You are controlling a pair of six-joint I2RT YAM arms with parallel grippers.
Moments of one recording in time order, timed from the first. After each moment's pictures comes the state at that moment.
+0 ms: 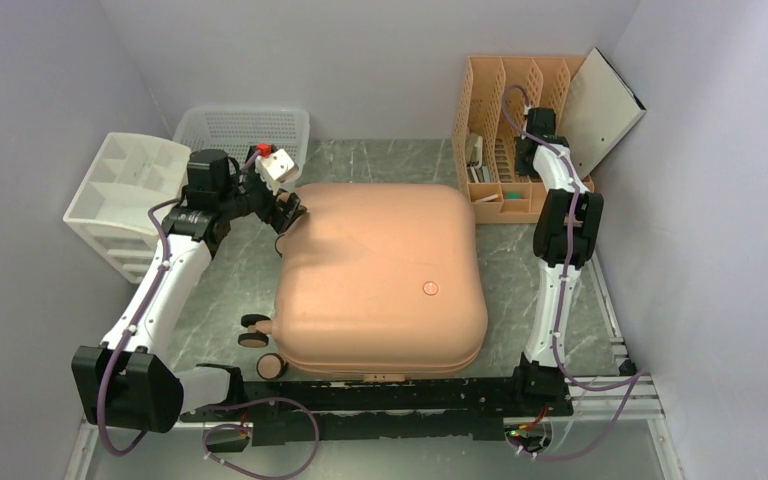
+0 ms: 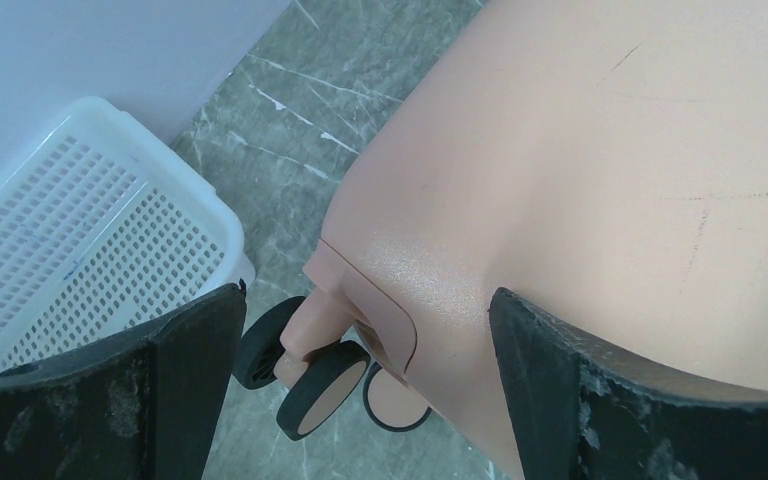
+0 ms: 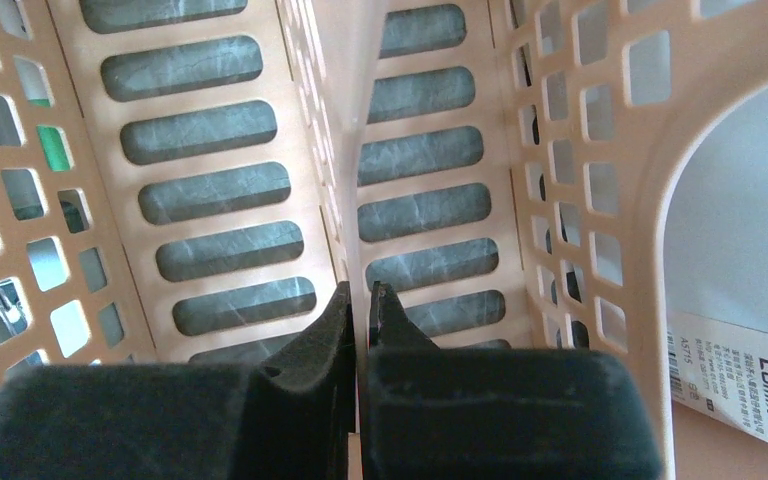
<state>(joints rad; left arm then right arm) -0.13 1.23 1.11 -0.34 0.61 0.53 -0.13 2.41 2.10 -0.55 0.15 -0.04</state>
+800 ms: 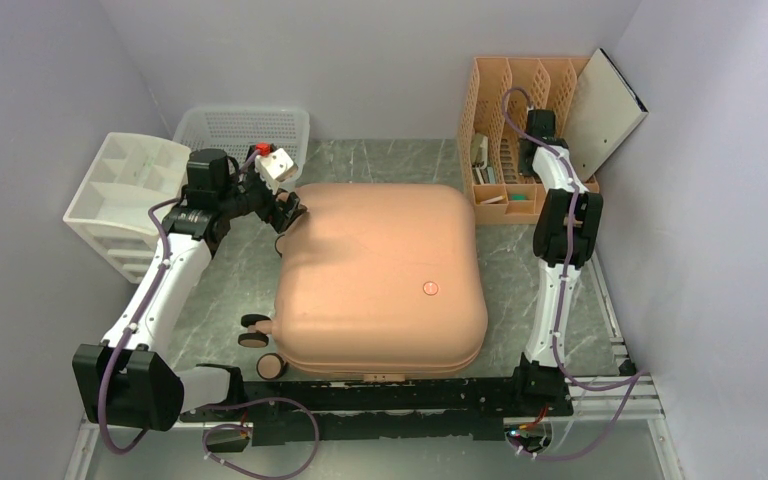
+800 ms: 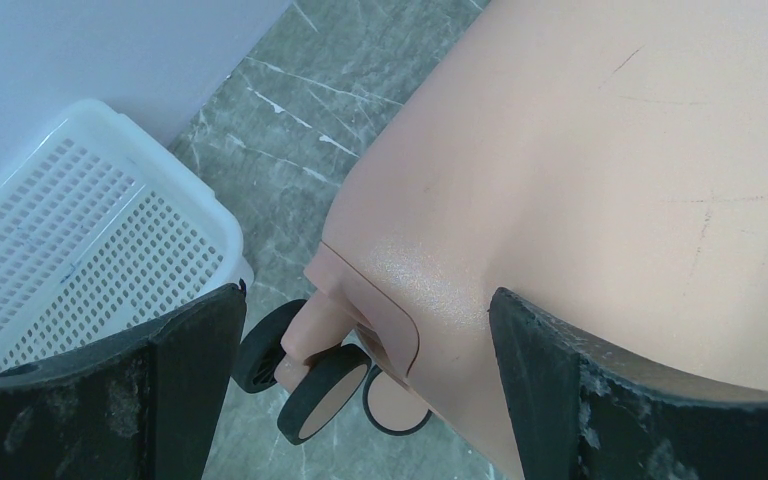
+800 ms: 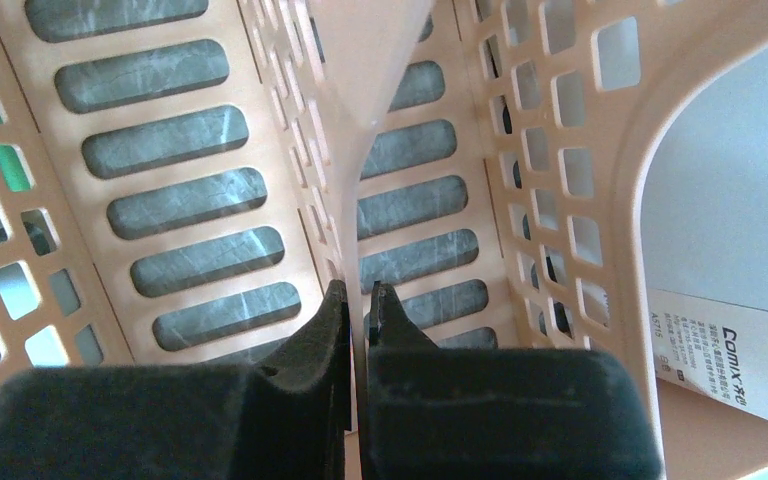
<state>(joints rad) -0.12 1.24 1.11 -0.33 0.62 0.53 -0.13 2.43 2.09 -0.52 0.26 -0.04</state>
